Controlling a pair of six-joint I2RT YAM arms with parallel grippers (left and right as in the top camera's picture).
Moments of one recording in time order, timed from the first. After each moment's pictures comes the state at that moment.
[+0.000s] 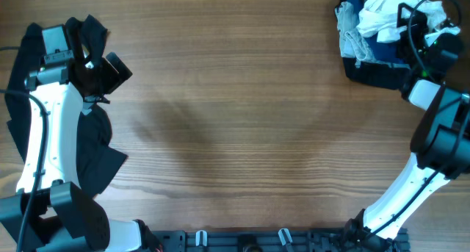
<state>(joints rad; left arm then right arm) 0.22 1.60 1.33 -0.89 0.09 -0.49 -0.44 2.19 1.23 0.76 -0.53 1.06</state>
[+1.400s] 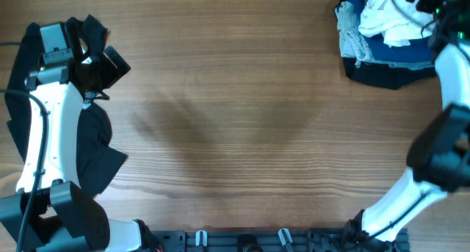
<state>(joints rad) 0.22 1.60 1.33 -0.82 0.09 -0.49 -0.38 2.08 1.71 0.01 -0.19 0.01</state>
